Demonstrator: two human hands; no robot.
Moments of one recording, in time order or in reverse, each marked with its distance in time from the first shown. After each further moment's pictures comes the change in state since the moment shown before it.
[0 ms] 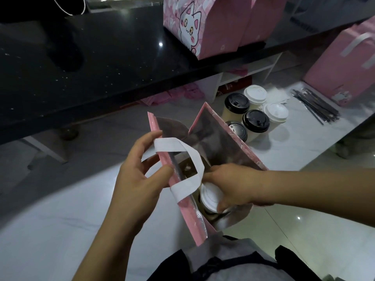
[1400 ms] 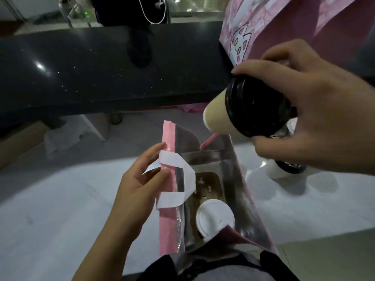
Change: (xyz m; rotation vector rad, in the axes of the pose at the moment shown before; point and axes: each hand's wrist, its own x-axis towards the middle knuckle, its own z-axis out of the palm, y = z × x) left_hand -0.012 0.002 0.041 -0.032 0.403 -0.112; right_hand -0.086 0.058 -0.165 -0.030 0.824 -0.249
